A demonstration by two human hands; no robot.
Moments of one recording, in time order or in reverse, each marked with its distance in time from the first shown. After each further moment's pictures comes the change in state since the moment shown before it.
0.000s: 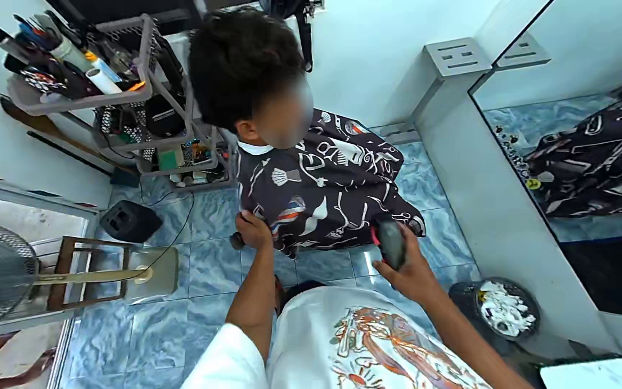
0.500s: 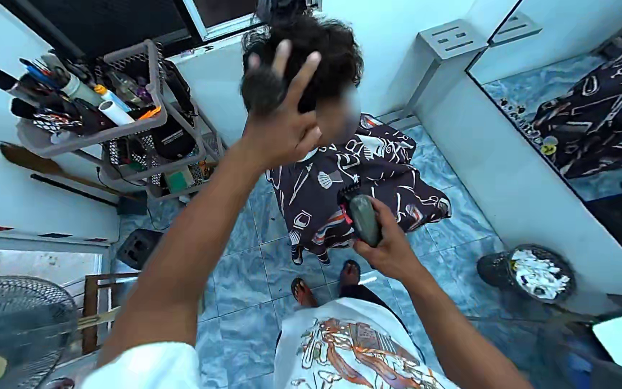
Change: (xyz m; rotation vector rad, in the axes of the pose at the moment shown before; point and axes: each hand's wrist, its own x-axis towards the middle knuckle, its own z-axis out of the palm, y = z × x) left_hand 0.152 0.274 -0.160 0.138 -0.352 1.909; right_hand 0.049 -0.143 0.144 0.164 0.071 -0.041
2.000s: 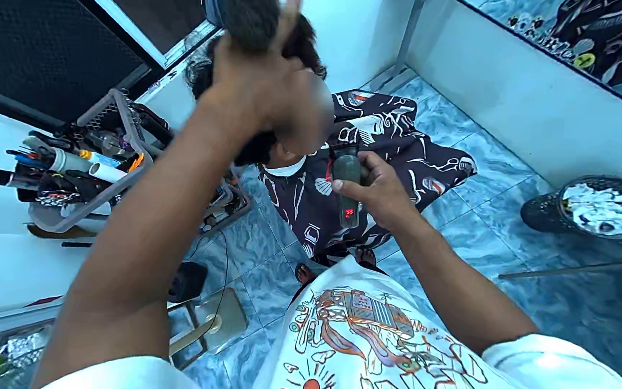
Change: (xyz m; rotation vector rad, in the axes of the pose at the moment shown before) left_hand 0.113 -0.026 -0.006 0.220 -0.435 0.053; right_hand 0.110 -0.029 0.008 0.650 0.182 0.095
